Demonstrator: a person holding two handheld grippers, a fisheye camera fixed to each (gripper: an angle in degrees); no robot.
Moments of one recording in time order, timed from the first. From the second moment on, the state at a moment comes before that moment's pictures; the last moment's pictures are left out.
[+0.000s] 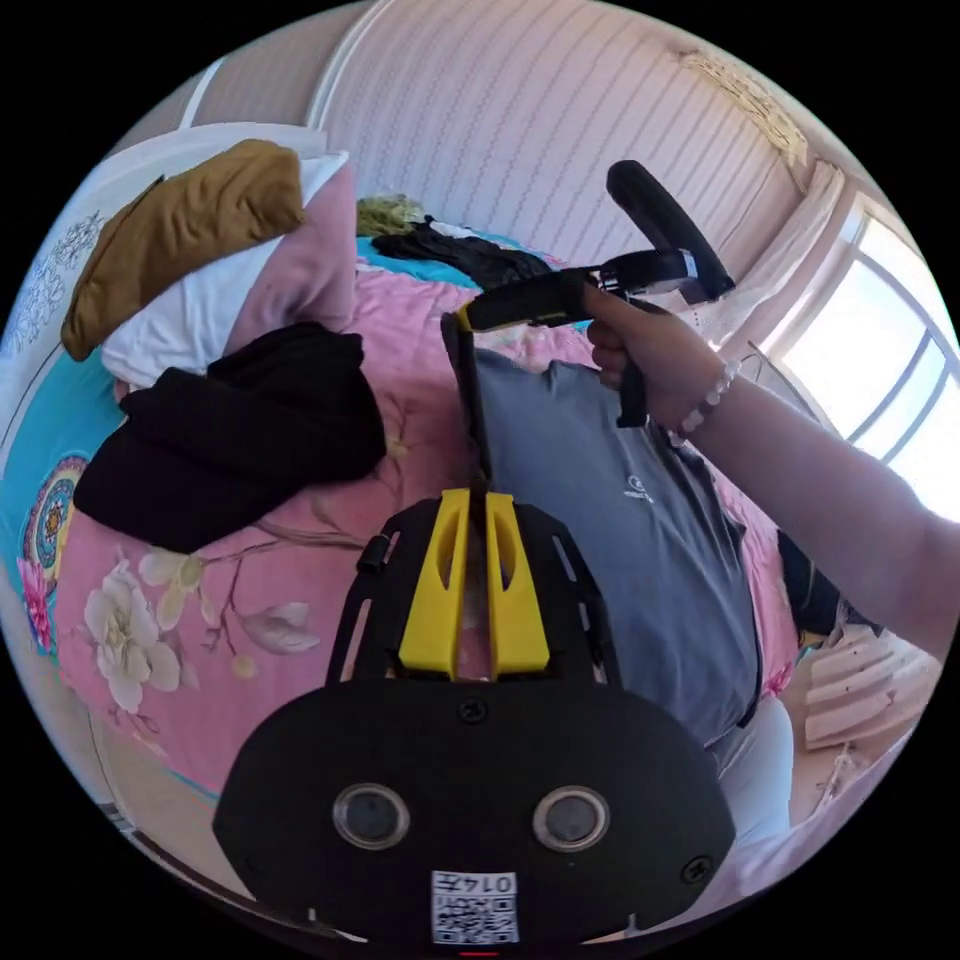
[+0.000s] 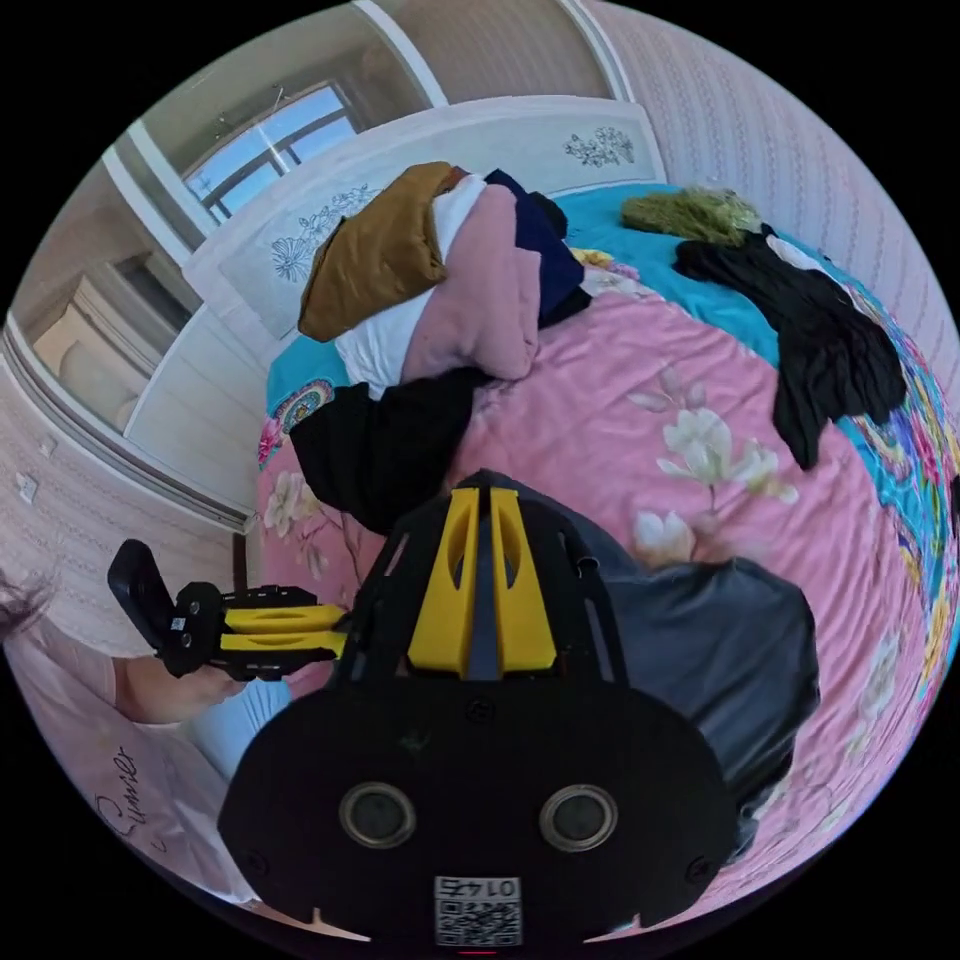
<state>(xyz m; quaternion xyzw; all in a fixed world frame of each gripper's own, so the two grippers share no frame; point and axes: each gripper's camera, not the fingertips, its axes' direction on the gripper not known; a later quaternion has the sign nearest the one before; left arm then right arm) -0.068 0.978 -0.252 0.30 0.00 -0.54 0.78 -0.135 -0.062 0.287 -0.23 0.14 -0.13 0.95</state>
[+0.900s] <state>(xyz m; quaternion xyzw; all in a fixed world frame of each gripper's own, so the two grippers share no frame) -0.009 0.703 -0.196 0.25 0.02 -0.25 0.93 0.011 0.258 -0.108 0.02 0.26 0.15 0.95</state>
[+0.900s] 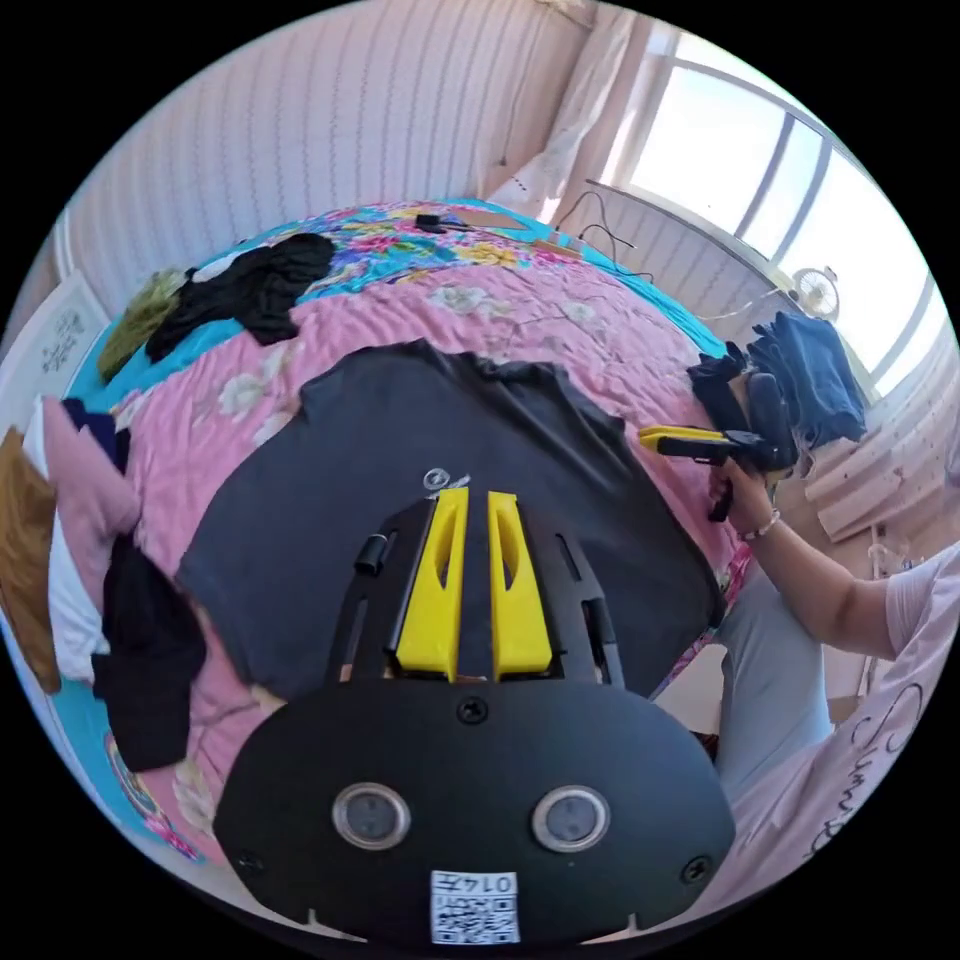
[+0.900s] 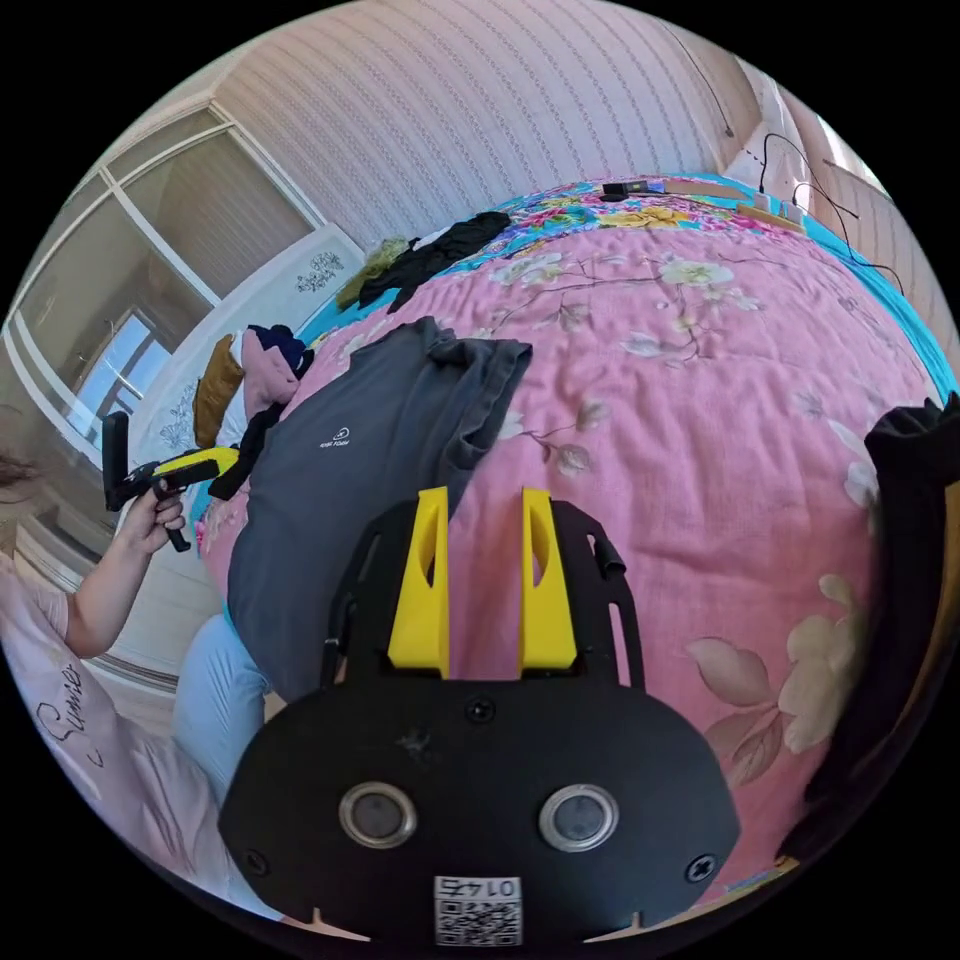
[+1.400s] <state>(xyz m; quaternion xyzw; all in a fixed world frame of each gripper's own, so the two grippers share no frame) -0.006 0.355 -0.049 0.08 -0.02 -0.12 0.99 0.056 0.290 -0.155 0.06 0.17 0.14 0.97</state>
